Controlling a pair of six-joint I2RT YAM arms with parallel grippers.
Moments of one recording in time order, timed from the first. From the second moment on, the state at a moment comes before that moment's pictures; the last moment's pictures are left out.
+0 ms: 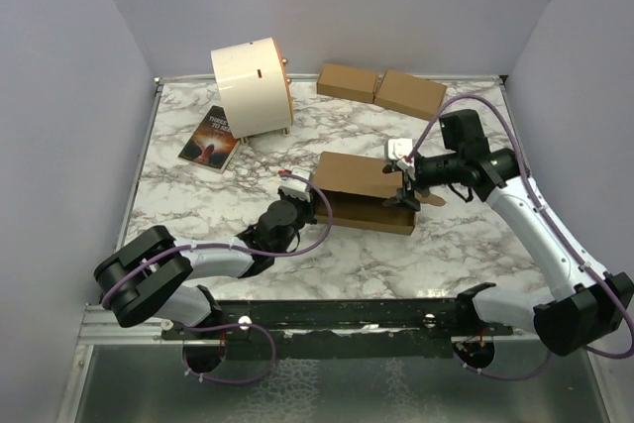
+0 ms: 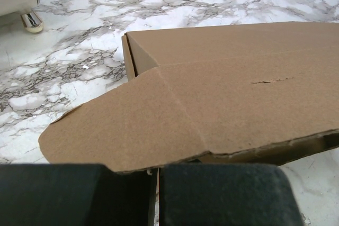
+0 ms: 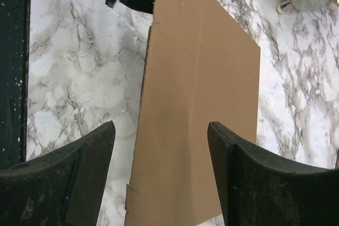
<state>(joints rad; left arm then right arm) -0.91 1.38 0.40 0.80 -0.45 -0.25 0.35 1.20 1.19 -0.84 -0.82 -0.96</state>
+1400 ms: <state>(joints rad) -0.91 1.38 0.40 0.79 -0.45 -0.26 0.56 1.09 1.00 -0.61 -0.45 -1.01</state>
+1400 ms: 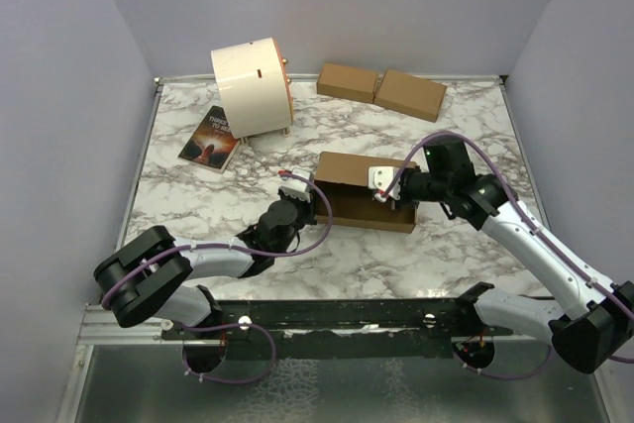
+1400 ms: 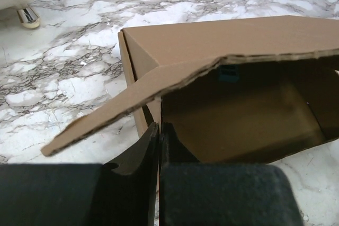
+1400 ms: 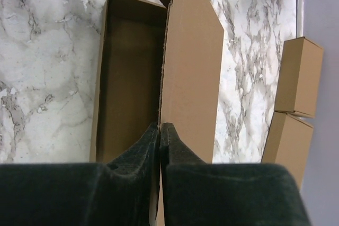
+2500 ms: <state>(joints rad) -0.91 0.90 0.31 0.40 -0.30 -0.36 0.56 1.06 0.93 -0.58 -0.43 -1.00</state>
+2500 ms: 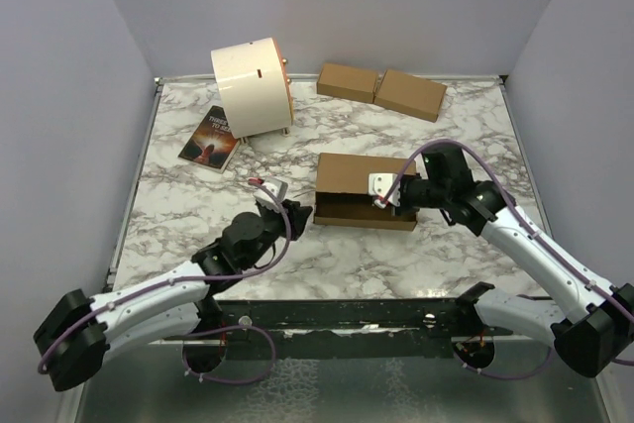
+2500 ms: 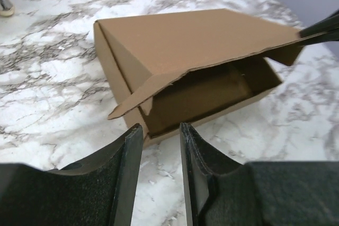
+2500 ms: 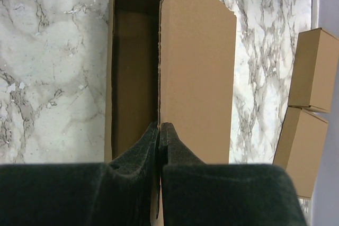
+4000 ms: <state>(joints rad) -0.70 1.40 0.63 0.27 0.11 -0.42 0.56 1.13 0.76 -0.62 -0.51 -0.97</state>
